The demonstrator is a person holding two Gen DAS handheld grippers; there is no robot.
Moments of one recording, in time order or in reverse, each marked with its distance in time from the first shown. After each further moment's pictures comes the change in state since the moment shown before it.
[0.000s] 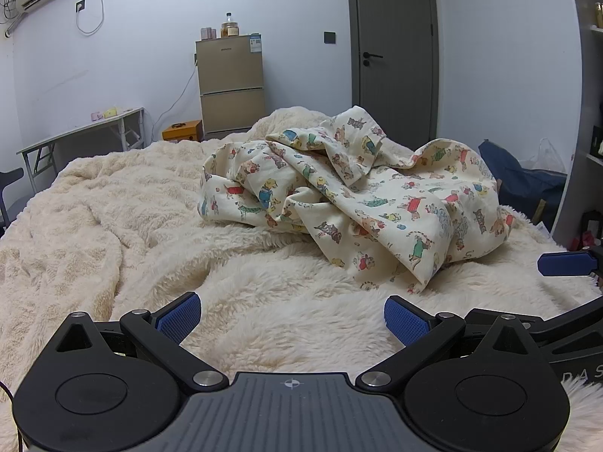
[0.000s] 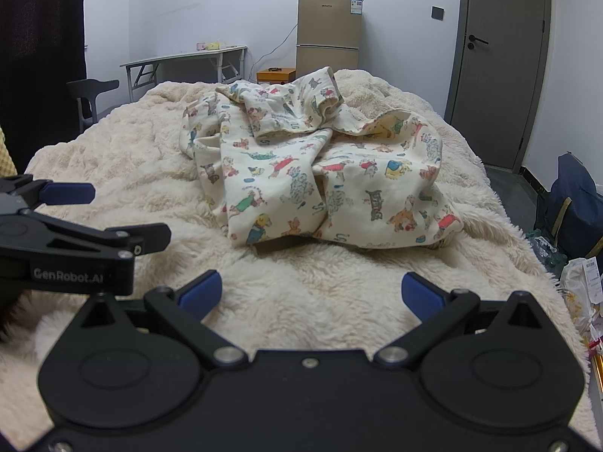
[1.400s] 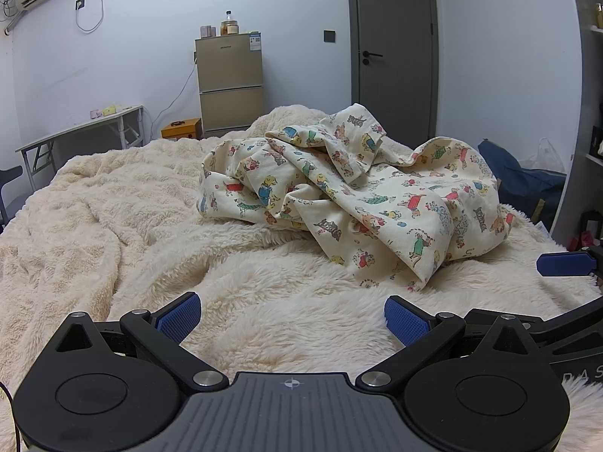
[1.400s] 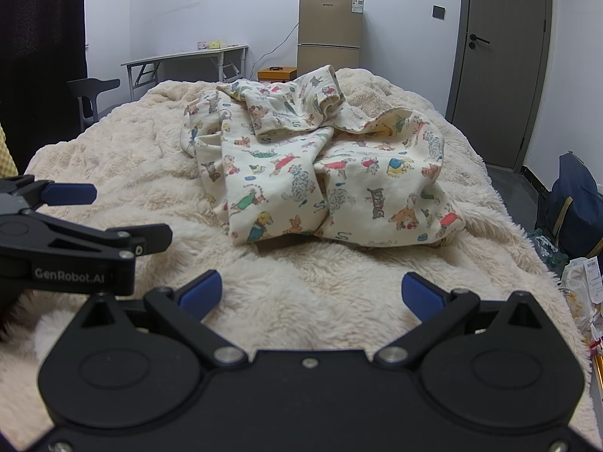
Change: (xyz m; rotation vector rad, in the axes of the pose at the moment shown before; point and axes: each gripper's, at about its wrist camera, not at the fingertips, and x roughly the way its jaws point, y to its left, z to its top) left arm 0.002 0.001 -0.001 -0.004 0.004 -0.003; right arm 0.001 0.000 -0.001 -0.001 0.004 0.003
